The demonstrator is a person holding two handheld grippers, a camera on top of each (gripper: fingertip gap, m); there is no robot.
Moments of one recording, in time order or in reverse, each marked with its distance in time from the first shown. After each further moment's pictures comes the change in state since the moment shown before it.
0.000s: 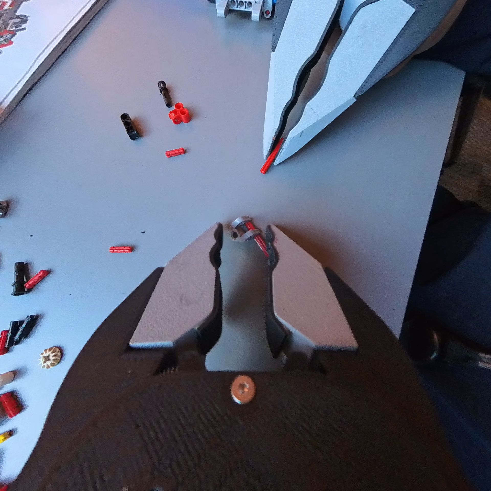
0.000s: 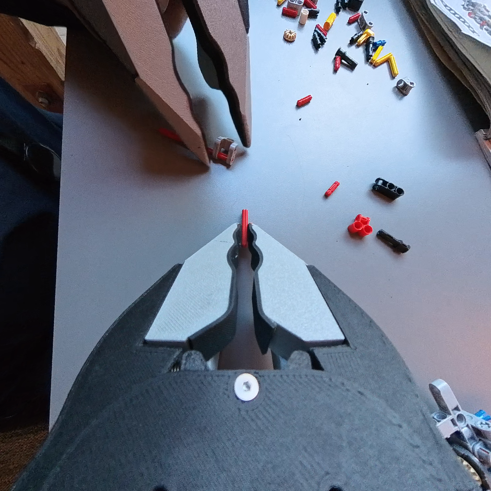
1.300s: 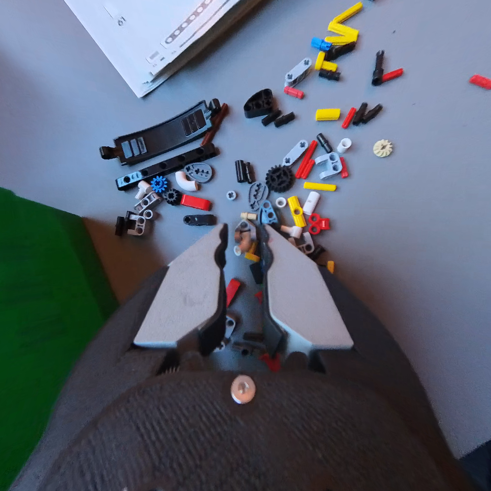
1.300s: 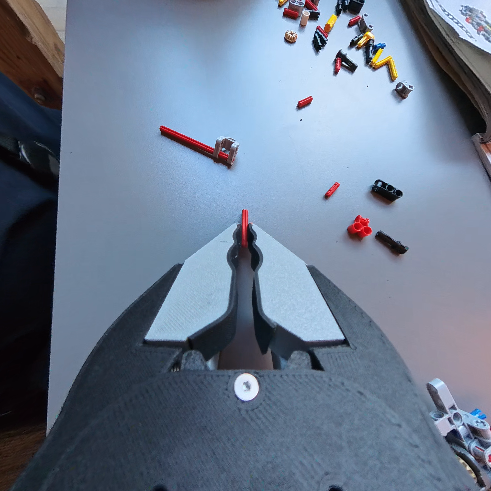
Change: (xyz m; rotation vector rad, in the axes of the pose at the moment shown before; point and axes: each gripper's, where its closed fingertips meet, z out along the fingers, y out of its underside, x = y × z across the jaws) left arm -0.190 0.128 -0.143 -0.240 -0.406 -0.341; right arm 0.000 0.000 0.000 -0.001 0.009 -0.016
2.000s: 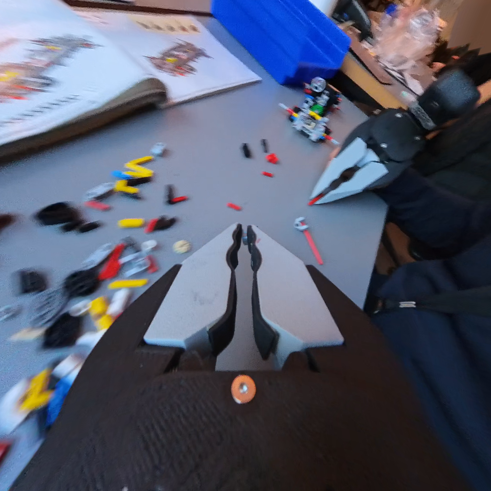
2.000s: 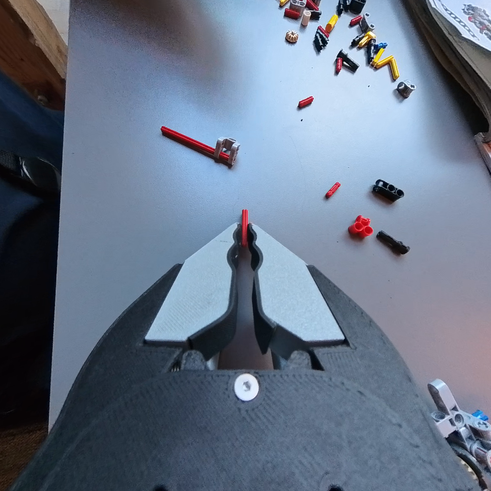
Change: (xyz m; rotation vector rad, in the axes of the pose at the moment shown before) left arm 0.133 -0.074 -0.035 0.410 0.579 -0.152; right arm -0.001 0.000 0.000 0.001 -0.007 0.004
